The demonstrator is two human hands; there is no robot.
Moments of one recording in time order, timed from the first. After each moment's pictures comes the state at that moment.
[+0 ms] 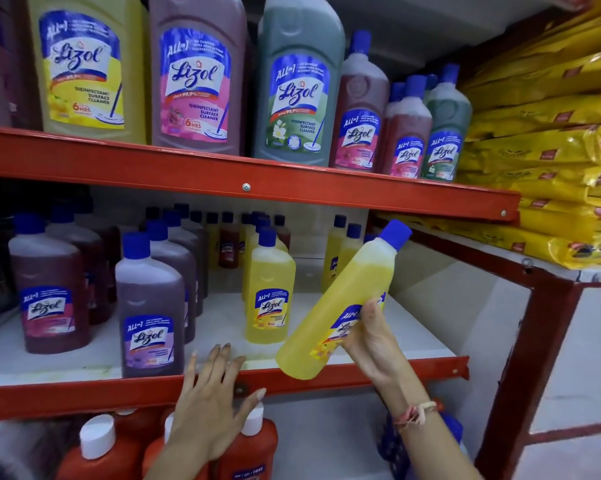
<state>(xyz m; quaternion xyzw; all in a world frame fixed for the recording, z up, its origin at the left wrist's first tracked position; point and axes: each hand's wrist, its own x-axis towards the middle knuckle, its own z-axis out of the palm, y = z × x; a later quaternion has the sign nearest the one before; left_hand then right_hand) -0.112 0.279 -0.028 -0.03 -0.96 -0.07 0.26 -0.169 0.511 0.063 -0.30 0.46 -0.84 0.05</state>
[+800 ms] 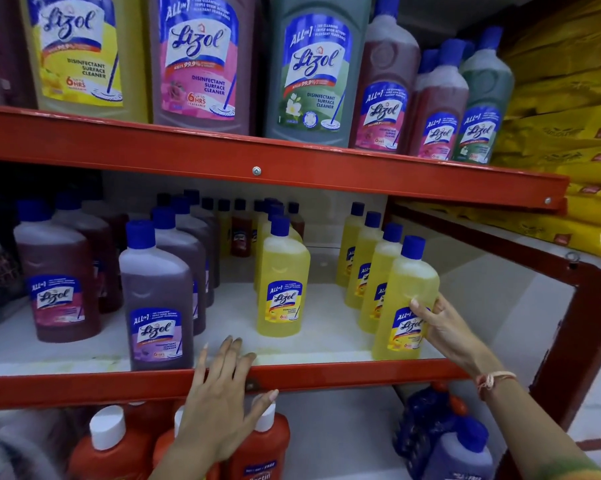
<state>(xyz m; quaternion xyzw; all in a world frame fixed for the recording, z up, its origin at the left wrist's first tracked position) -0.113 0.279 -0.030 -0.05 -0.96 -0.09 0.27 -0.265 0.629 0.036 -0.18 0.63 -0.75 0.00</state>
